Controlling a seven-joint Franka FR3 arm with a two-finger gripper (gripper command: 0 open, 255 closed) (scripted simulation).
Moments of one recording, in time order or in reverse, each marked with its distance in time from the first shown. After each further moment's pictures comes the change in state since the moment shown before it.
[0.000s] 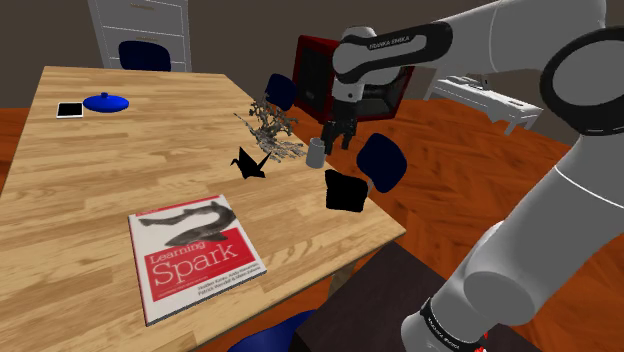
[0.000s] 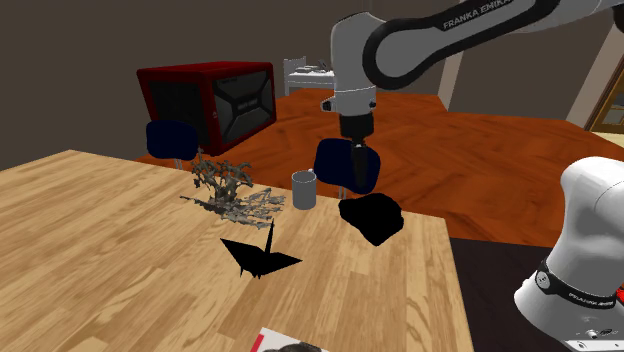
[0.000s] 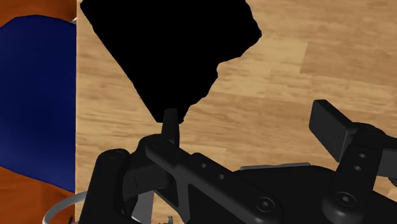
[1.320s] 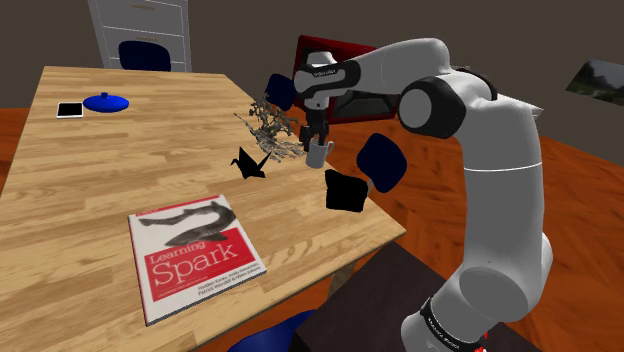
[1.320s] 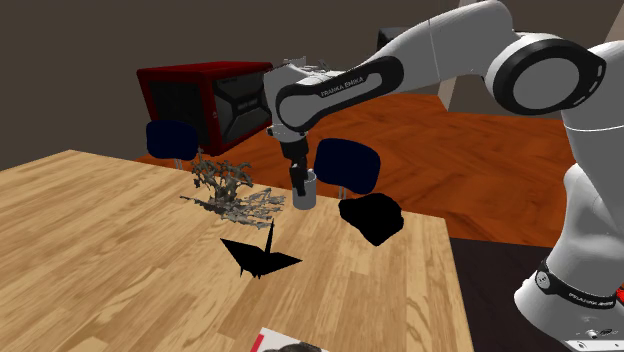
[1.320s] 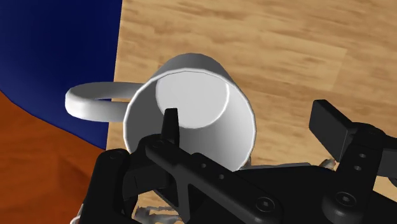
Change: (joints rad) arm -0.074 0.633 -0.021 0.647 0.006 -0.024 -0.118
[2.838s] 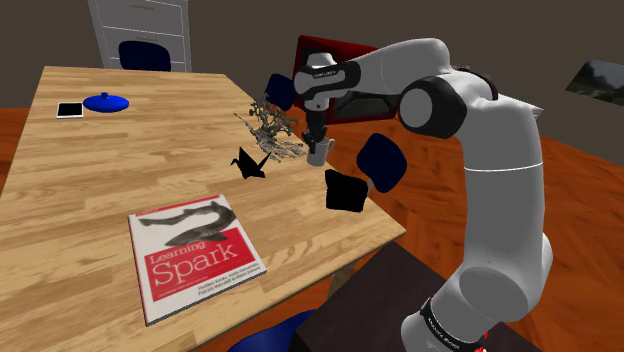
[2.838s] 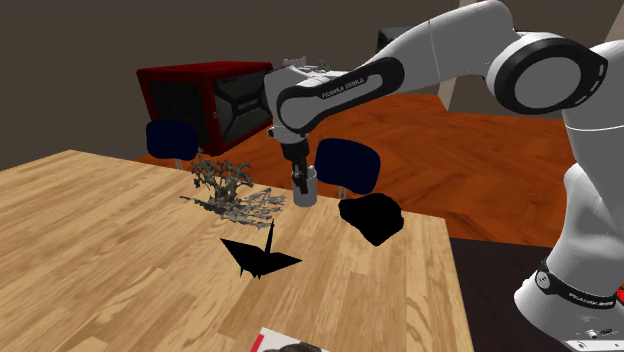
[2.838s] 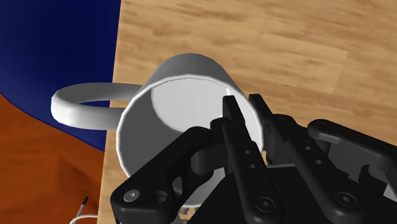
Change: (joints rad) arm 0.001 -0.005 0.000 -0.017 -0.001 0.012 0.001
